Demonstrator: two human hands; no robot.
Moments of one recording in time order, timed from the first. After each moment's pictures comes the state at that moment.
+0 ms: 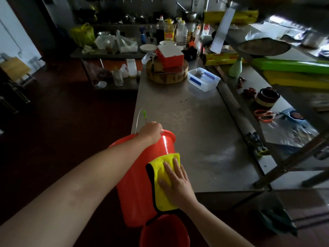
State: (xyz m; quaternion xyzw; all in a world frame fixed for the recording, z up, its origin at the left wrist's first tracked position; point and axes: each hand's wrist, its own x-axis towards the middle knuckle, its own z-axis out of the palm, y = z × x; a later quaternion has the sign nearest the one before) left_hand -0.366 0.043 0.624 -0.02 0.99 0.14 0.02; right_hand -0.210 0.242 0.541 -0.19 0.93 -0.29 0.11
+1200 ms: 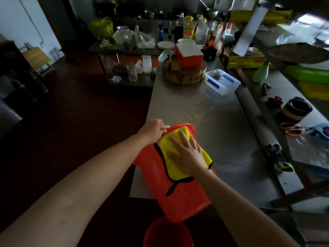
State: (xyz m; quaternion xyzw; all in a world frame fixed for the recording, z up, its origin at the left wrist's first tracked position) left_hand -0.358 -0.021 0.647 -0.01 0.97 0.26 -0.01; right_hand -0.340 0.188 0.592 -0.25 0.95 -0.14 0.08
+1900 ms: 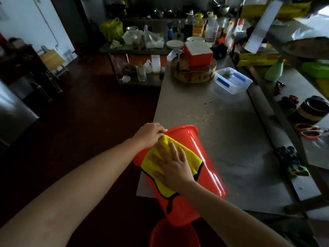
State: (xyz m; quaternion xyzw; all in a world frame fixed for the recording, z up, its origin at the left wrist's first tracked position) left_hand -0.329 -0.042 0.648 0.01 0.97 0.22 -0.01; right_hand -0.286 0.146 0.574 -0.44 0.90 -0.01 -0.01
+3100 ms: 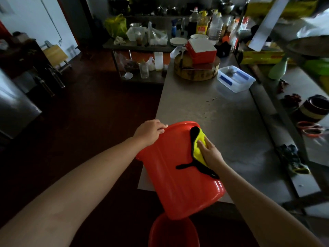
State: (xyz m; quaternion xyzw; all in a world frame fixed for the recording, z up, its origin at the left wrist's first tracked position) left_hand -0.307 -0.044 0.639 -0.04 0.97 0.24 -0.02; right_hand -0.367 0.225 0.564 -0.04 0.90 -0.40 0.17
